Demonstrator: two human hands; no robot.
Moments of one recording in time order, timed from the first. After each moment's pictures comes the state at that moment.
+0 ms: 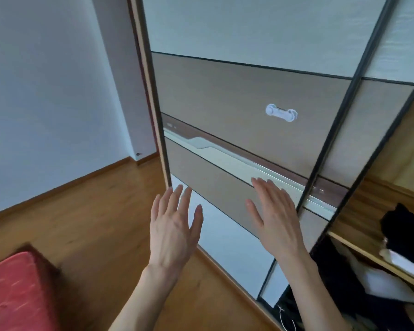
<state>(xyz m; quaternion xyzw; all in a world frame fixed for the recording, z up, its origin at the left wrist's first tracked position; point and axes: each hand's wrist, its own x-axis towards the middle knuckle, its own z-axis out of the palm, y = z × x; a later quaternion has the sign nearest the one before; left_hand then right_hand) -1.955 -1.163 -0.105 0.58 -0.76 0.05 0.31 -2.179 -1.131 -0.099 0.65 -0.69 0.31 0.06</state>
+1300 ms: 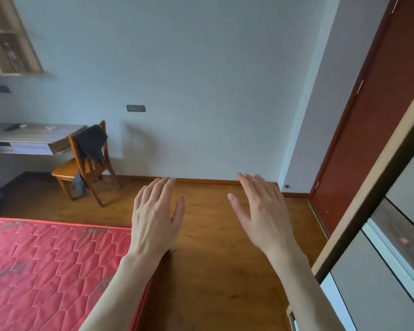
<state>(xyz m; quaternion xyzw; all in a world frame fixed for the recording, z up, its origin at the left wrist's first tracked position) -1.575 -1.459 -0.083 0.80 -0.45 0.24 0.31 -1.768 -1.607 -0.063 0.90 -0.33 0.28 -0.03</state>
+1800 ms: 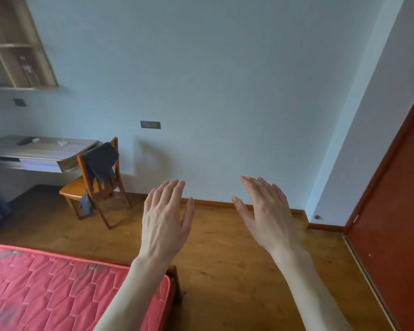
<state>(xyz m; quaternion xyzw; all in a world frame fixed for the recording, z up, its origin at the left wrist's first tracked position) -1.365 -1.619 -0.065 0.81 -0.43 0.26 0.30 -1.538 -1.777 -0.044 0.91 -0.29 0.28 -0.05</state>
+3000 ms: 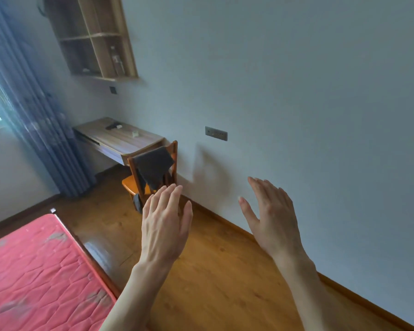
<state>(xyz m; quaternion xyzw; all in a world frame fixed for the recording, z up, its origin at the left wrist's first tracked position) -0.999 -1.938 -0.095 0.91 -0.18 0.30 0.23 -1.079 -2.160 -0.070 0.95 -0.09 0.23 -0.18</state>
